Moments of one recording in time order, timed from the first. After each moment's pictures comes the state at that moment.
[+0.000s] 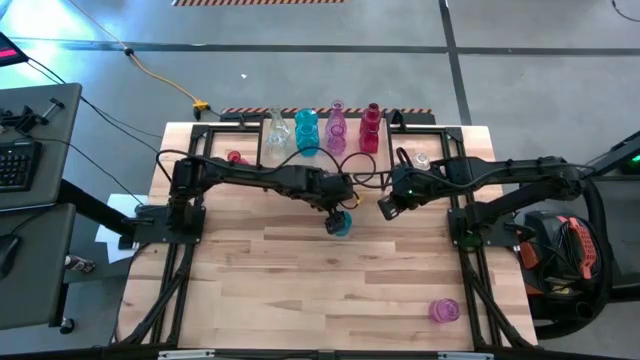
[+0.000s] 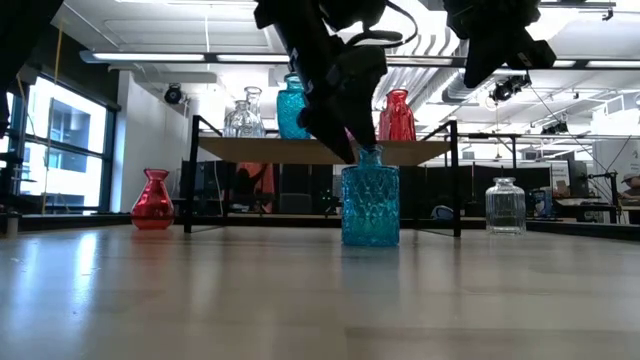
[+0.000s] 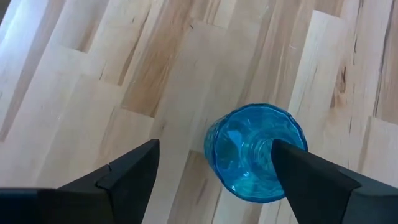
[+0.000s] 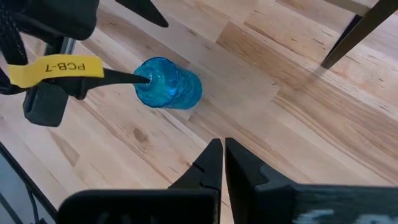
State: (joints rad) left arm 0.04 2.00 1.63 -0.70 -0.09 -0.23; right arm 0.03 1.19 1.13 -0.99 0.11 1.01
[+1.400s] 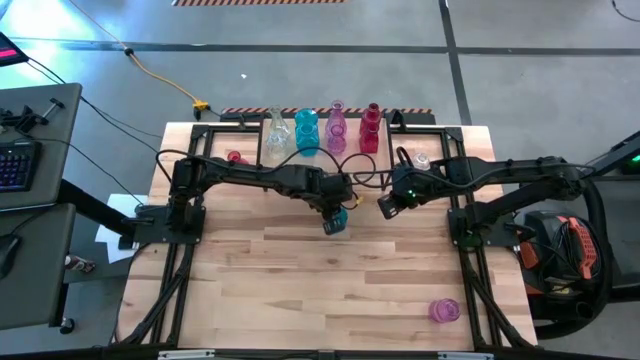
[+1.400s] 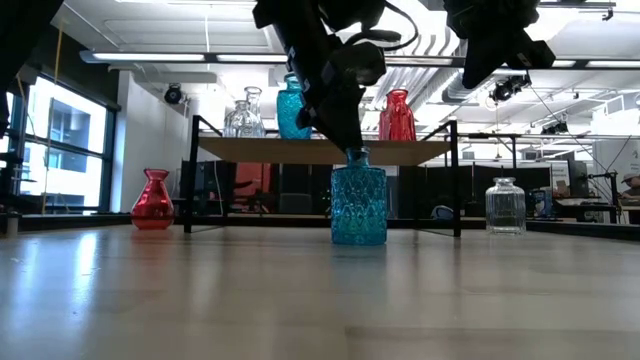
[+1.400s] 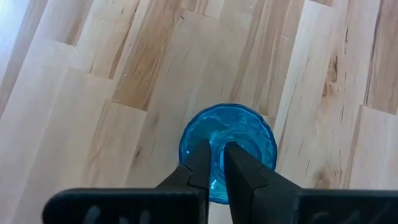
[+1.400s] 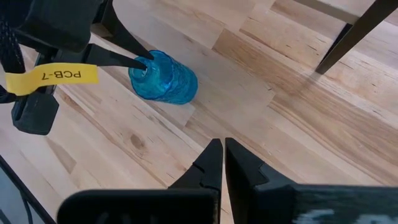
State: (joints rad) left arm 0.04 2.01 1.63 -0.75 -0.05 -0.22; right arm 0.03 1.19 1.13 -0.99 0.13 1.02
